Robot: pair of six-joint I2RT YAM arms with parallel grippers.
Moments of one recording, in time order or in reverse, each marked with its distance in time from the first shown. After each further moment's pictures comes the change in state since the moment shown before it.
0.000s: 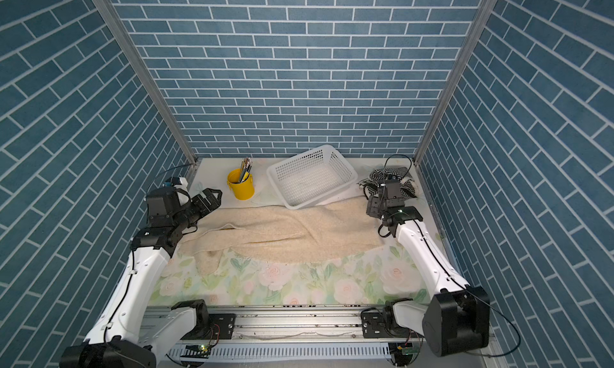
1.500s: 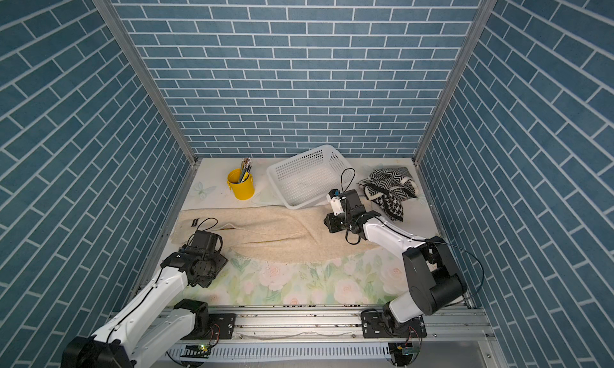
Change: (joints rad) left arm -0.261 -0.030 -0.372 -0.393 -0.408 -0.623; right arm 0.259 0.381 -0.045 0.352 -0.491 -0.129
